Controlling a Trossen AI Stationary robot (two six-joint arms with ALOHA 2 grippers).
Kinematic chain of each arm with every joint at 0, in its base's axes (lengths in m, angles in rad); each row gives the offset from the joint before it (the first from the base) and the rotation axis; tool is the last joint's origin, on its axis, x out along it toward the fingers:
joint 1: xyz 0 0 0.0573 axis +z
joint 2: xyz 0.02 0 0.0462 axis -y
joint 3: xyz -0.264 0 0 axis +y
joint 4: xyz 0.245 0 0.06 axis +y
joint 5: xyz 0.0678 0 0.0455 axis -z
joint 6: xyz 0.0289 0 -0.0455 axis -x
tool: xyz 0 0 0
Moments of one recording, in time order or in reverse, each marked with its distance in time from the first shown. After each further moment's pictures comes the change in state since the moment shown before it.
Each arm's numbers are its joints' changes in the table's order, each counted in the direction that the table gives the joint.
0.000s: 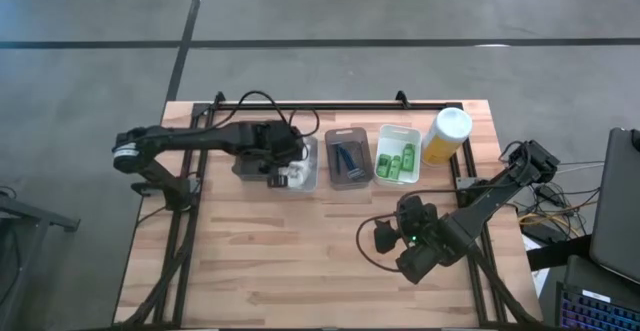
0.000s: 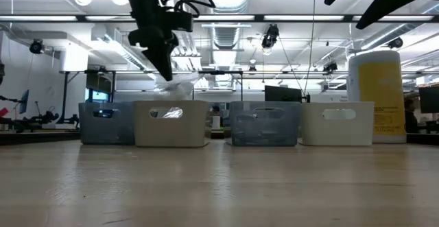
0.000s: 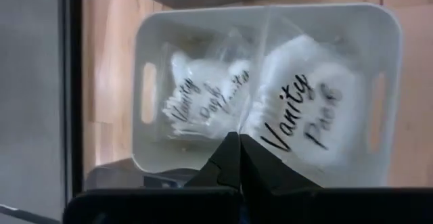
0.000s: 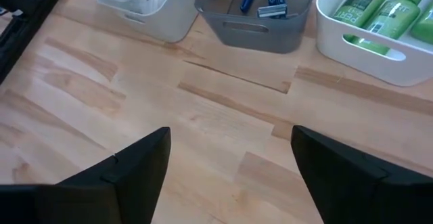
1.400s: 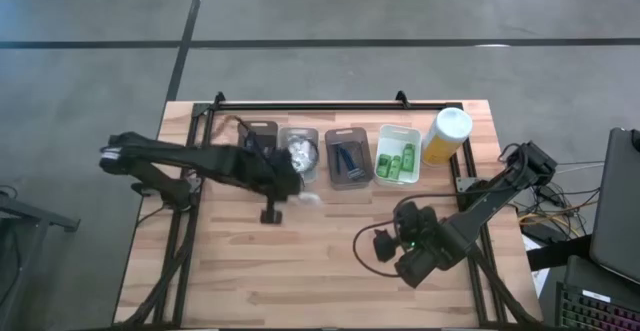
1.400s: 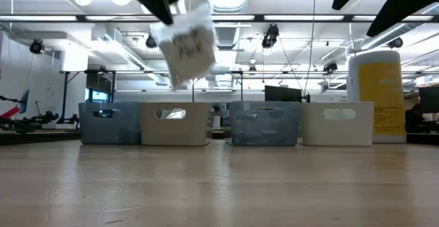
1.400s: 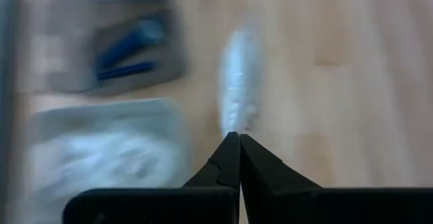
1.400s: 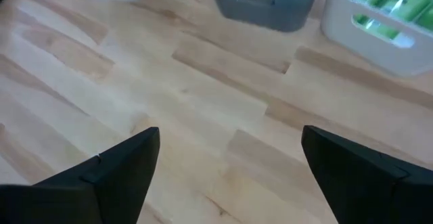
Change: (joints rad) left arm -0.312 0.086 -0.113 0.034 0.106 0.191; right arm 0.013 -0.027 0.001 -0.015 -0.071 0.091
